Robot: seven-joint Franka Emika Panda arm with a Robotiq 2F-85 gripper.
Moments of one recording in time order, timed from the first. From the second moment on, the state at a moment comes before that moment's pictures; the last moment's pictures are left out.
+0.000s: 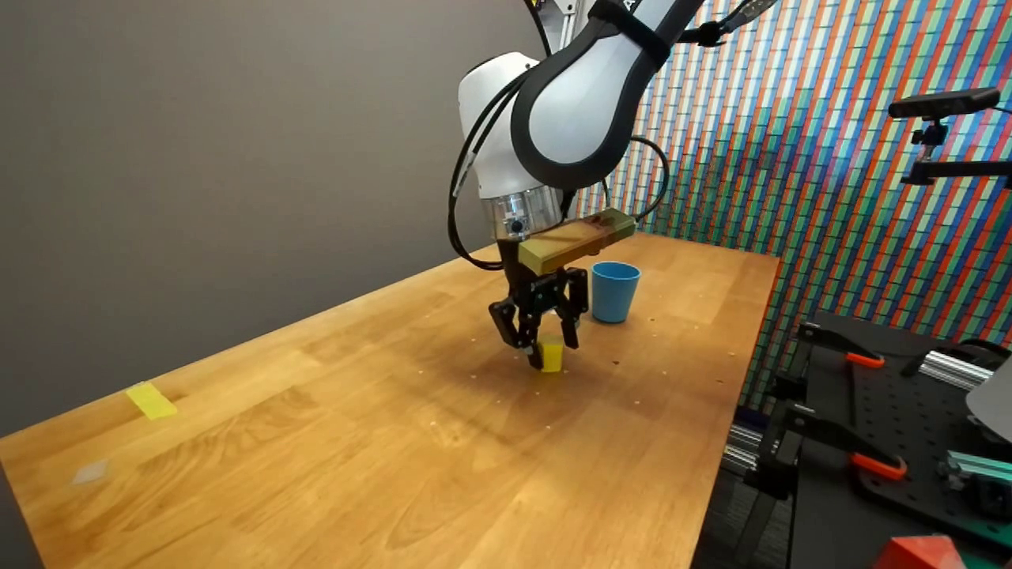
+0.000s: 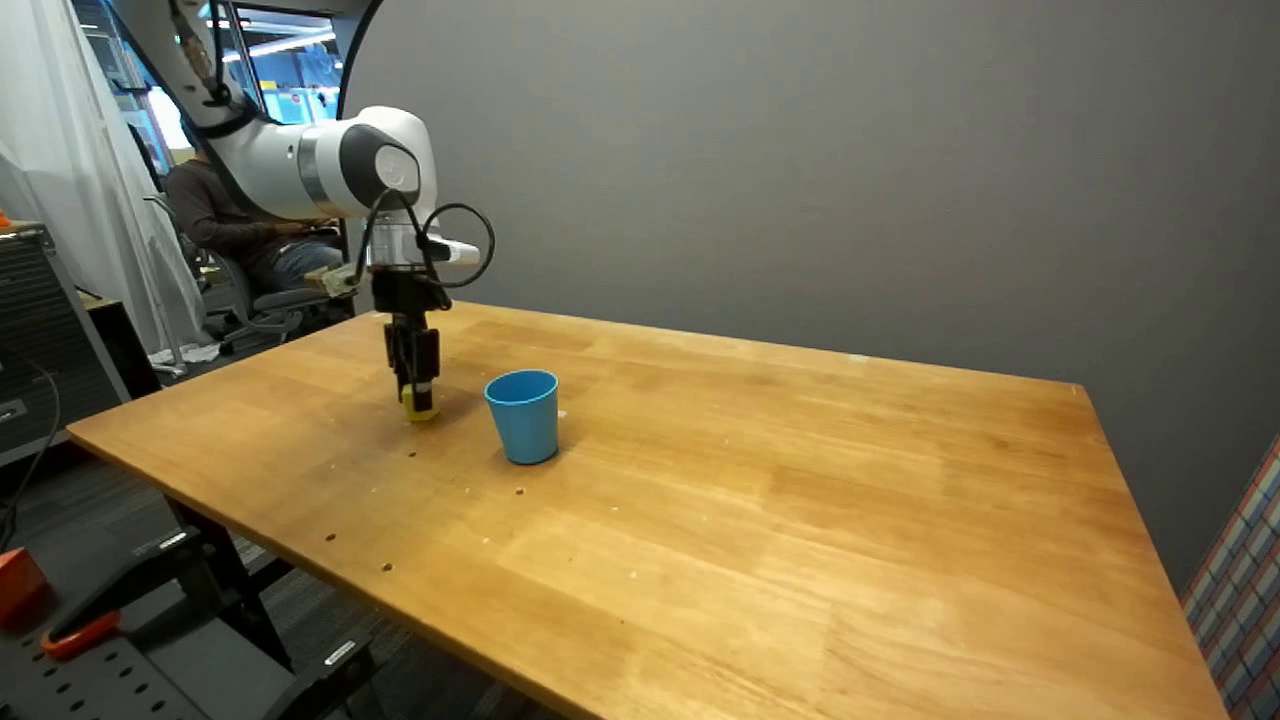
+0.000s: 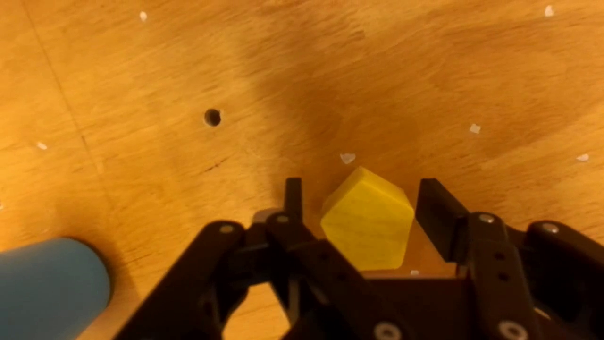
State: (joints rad) arm 0.36 0.55 0.01 -2.05 -0.03 2.33 0.70
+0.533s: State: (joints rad) arm 0.36 0.44 -0.05 -2.06 -0.17 2.37 0.82
